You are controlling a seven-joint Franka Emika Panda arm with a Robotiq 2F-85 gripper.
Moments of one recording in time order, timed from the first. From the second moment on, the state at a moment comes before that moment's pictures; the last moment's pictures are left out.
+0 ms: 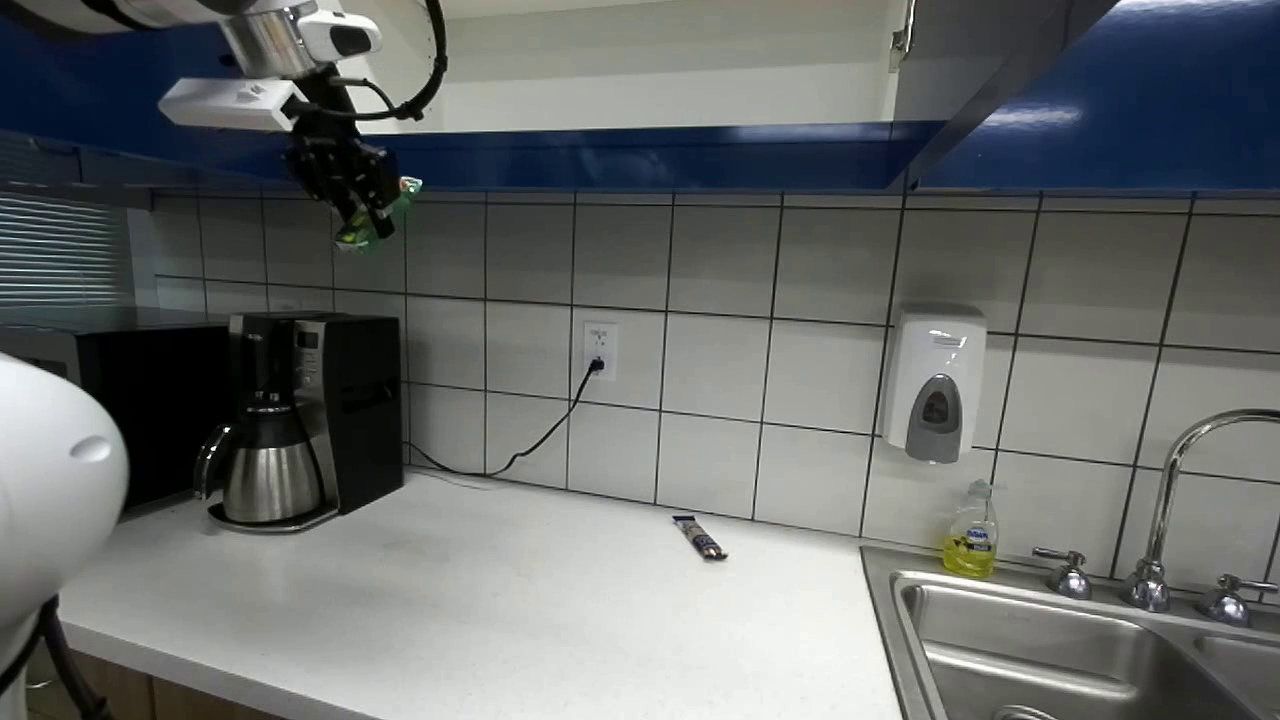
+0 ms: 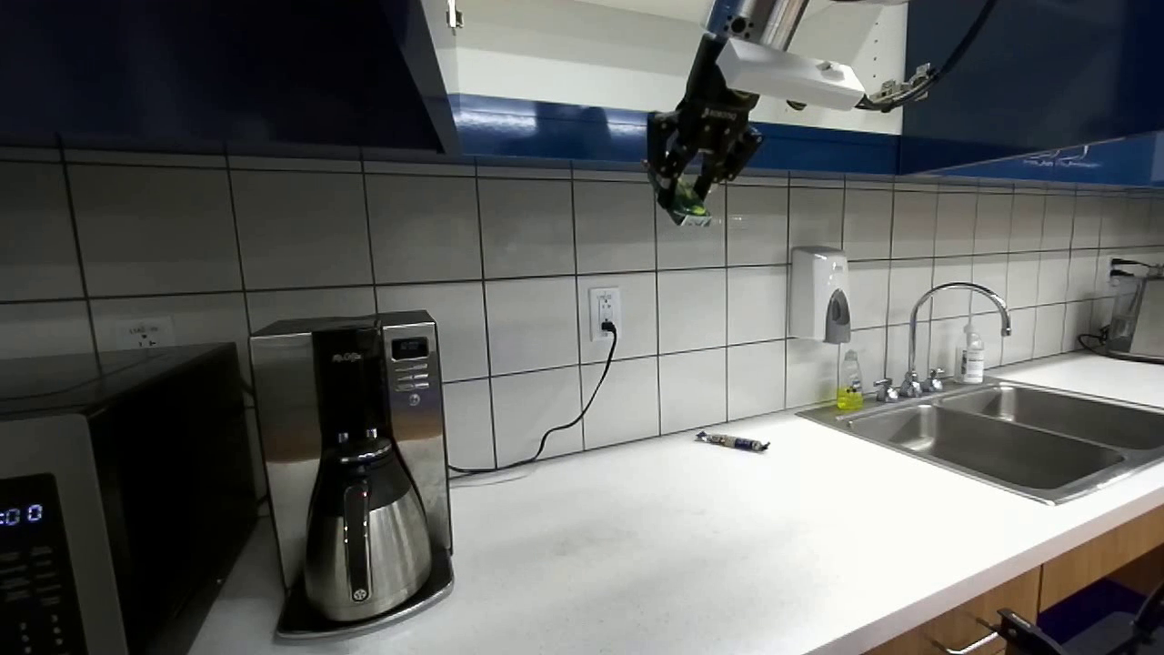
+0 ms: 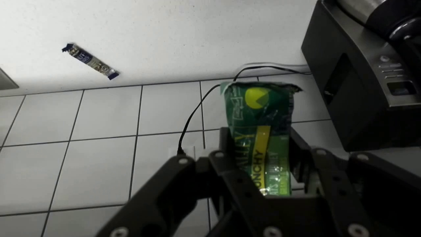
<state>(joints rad) 0.07 -0.76 0.23 -2.48 0.01 2.37 0.27</state>
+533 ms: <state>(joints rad) 0.03 -0.75 0.23 -2.35 -0.03 2.35 0.27</state>
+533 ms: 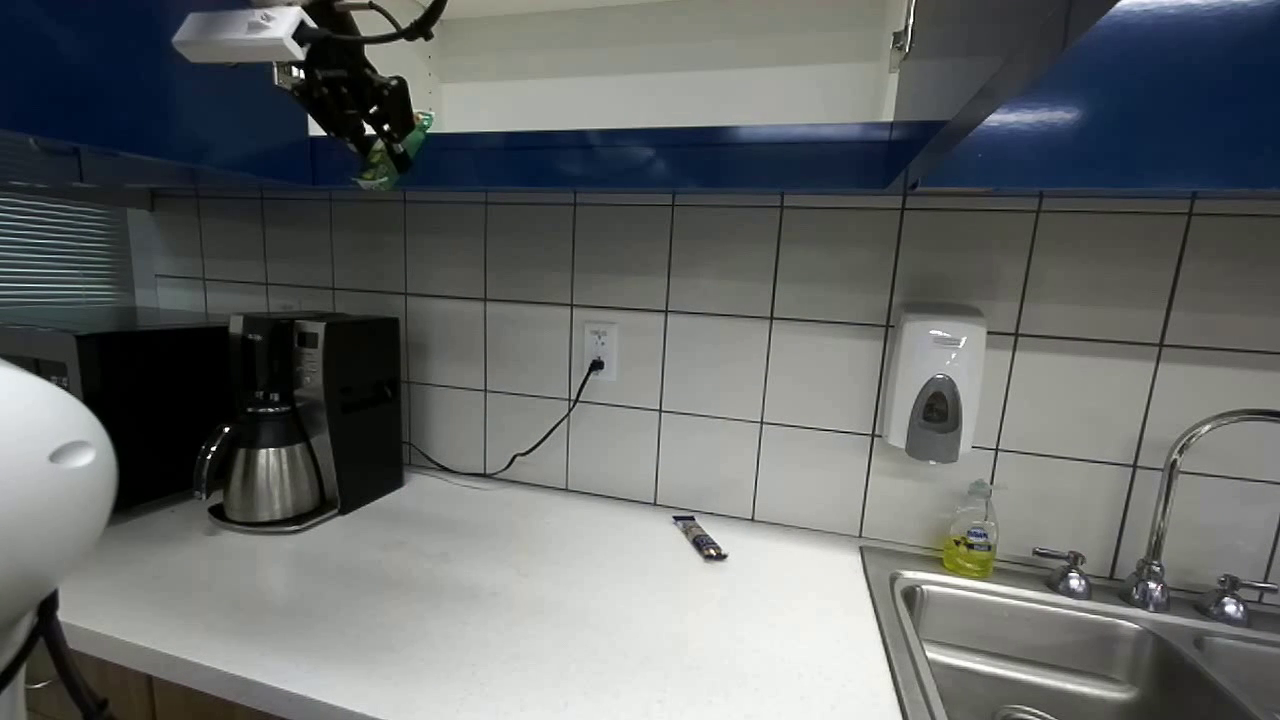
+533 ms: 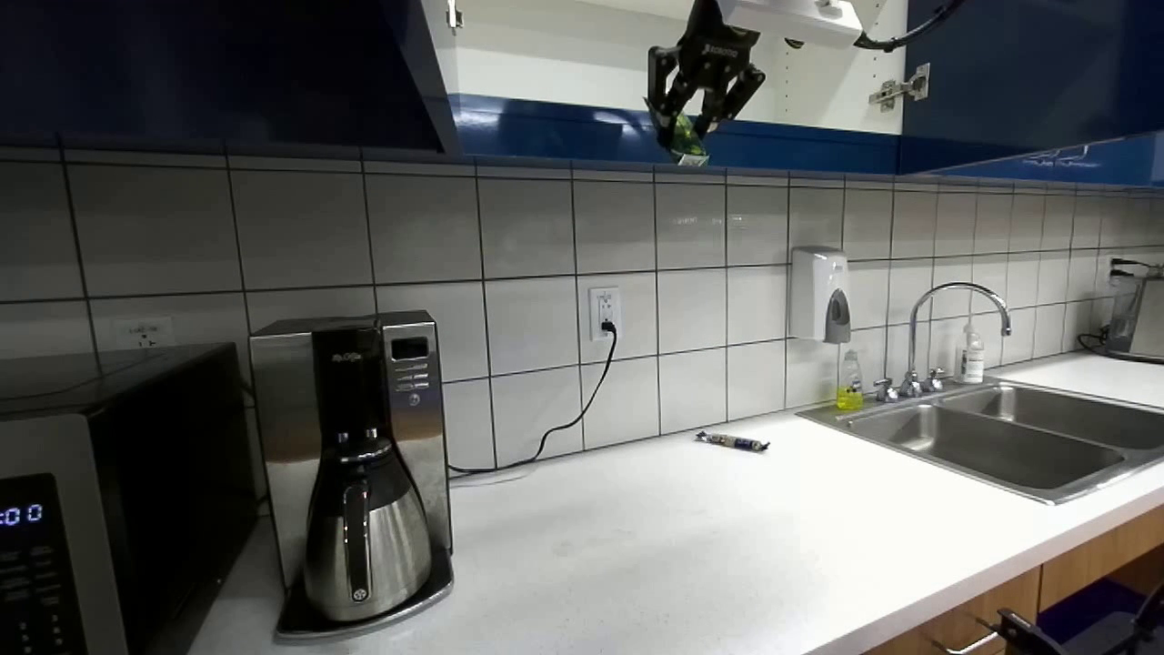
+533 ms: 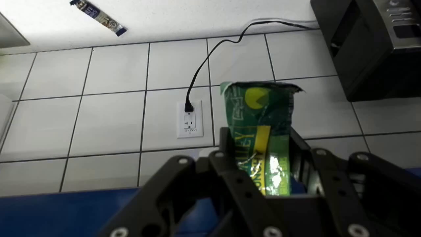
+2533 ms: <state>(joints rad) -0.04 -0.33 0.21 -1.75 -0.11 2.14 0.36</state>
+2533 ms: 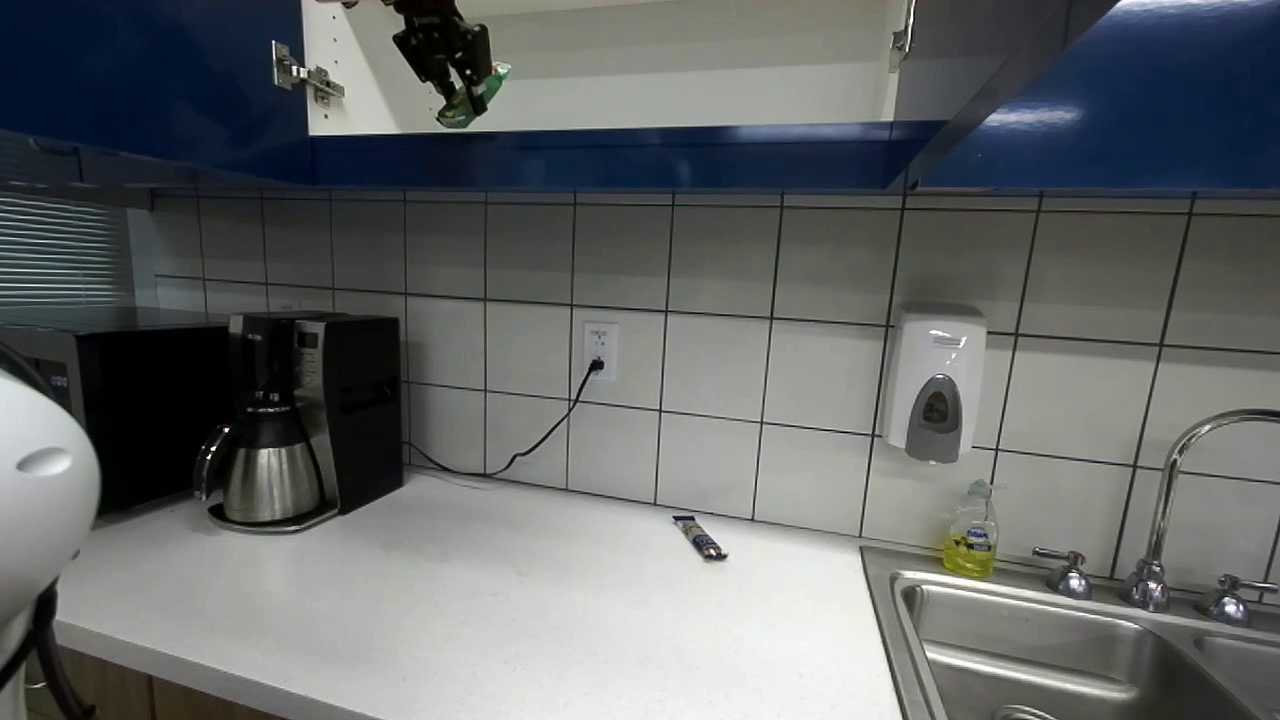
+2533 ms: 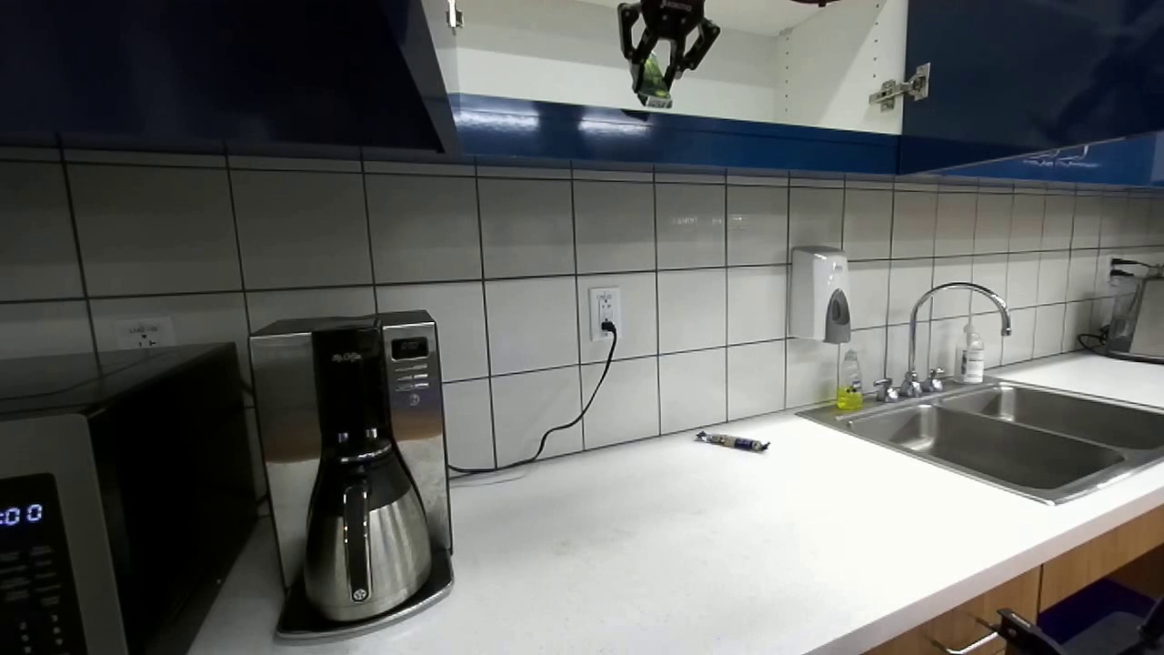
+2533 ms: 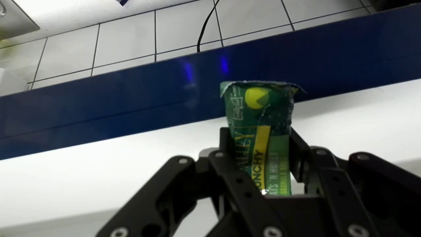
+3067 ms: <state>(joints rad) -0.04 -0.23 0.19 -1.65 -0.12 2.10 0.38</state>
